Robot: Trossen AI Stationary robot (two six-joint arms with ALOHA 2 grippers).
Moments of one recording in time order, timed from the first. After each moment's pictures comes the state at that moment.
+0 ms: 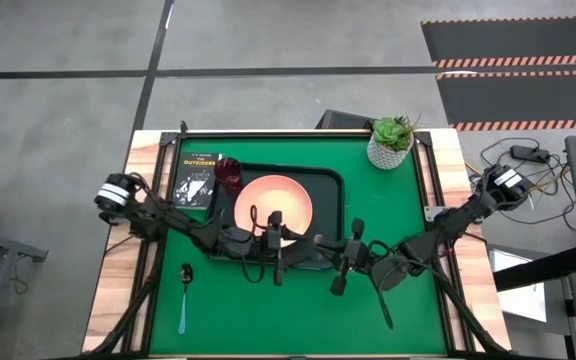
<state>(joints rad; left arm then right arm) -0.31 1.70 0.82 0.86 -0.35 -0.07 0.57 1.51 0.85 0.39 0.91 0.22</state>
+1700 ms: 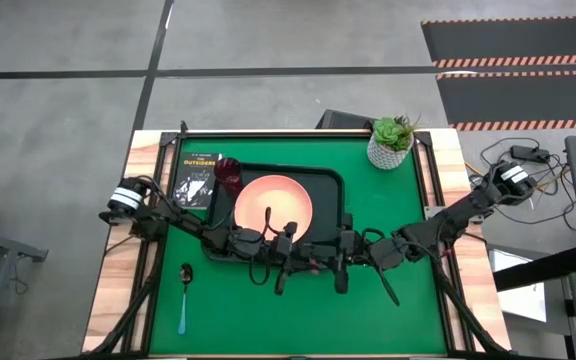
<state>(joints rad) -0.29 1.80 0.89 0.91 -0.09 -0.20 0.47 1.43 0.85 0.35 0.57 0.26</state>
